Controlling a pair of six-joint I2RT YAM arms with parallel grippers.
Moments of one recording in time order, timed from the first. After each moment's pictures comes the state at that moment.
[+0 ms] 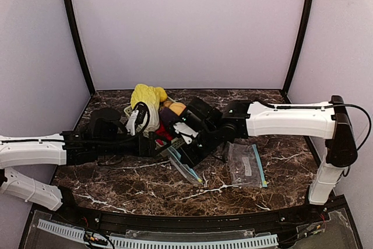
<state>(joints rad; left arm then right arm) -0.90 1.12 0.67 0.00 0.13 -0.68 1.14 1.79 1.49 -0.73 -0.09 0.35</state>
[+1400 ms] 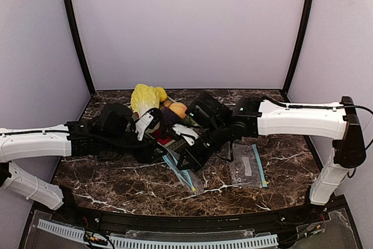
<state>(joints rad) -0.91 1.21 0.82 -0.25 0.11 -0.23 1.14 1.71 1.44 -0.69 -0.34 0.24</state>
